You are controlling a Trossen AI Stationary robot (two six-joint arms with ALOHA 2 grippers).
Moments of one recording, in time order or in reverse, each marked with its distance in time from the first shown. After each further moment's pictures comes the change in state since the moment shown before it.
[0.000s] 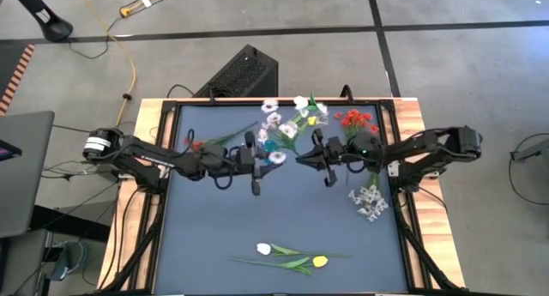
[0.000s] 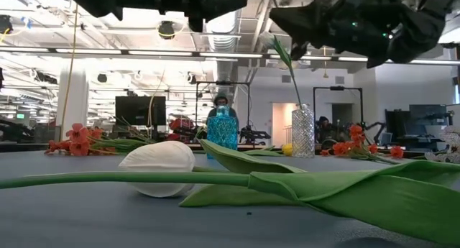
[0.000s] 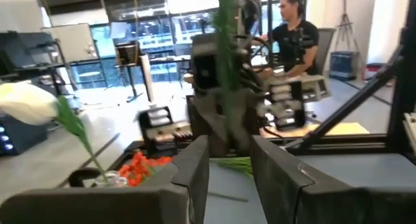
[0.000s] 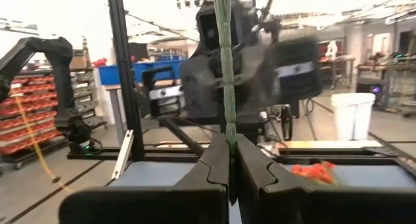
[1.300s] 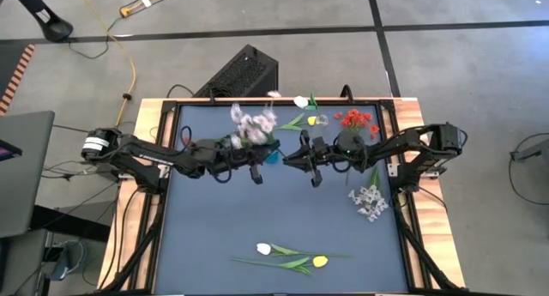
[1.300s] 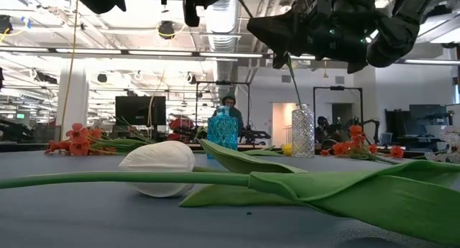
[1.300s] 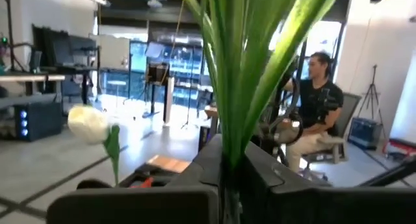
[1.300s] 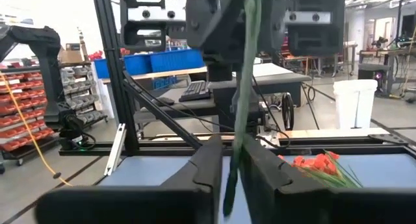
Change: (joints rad) left arm 0.022 -0.015 0.018 0.117 -0.119 -0.164; right arm 0.000 0.159 0.112 0.008 -0.002 0.012
